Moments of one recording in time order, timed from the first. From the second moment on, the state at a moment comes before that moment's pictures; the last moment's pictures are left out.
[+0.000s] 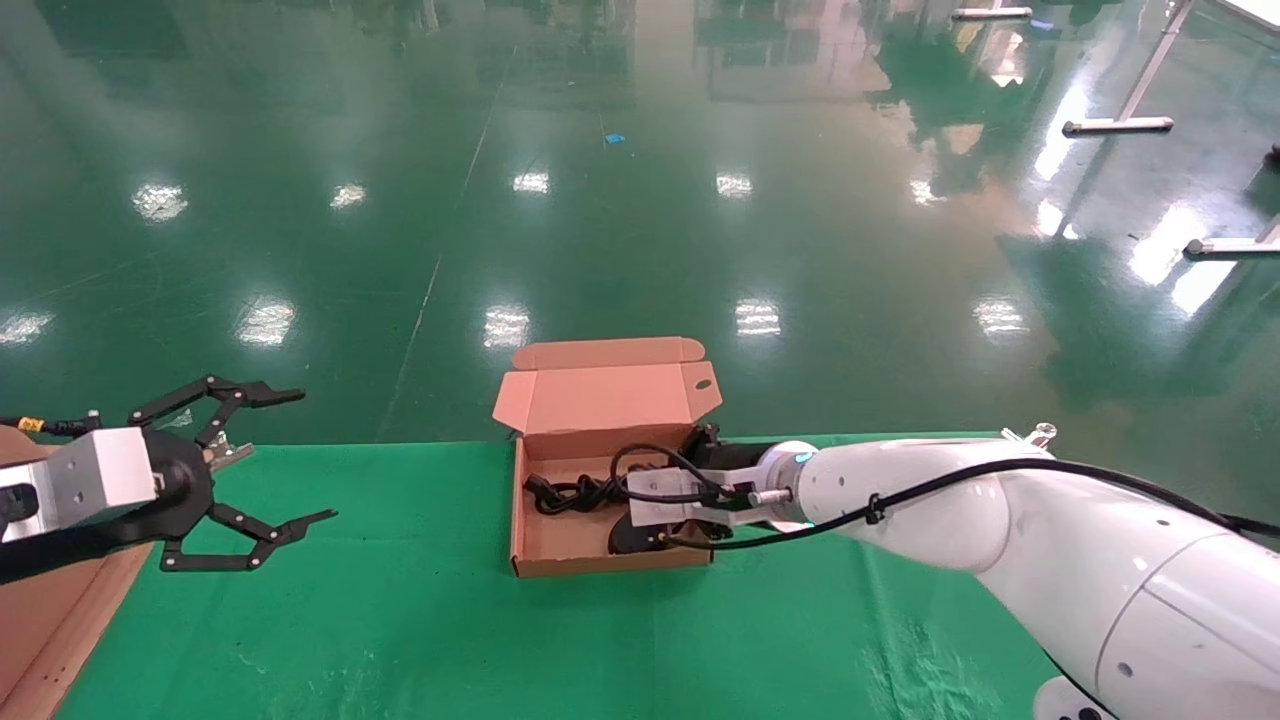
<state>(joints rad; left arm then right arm) -1.59 0.74 0.80 -0.06 0.83 1.55 0.99 1.64 -1.37 -1.53 0.57 -1.47 -0.46 -0.07</state>
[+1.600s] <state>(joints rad) -1.37 0.69 0.57 -0.60 0.79 1.52 0.48 1.44 -1.09 -1.06 0.85 -1.19 -0.85 0.03</state>
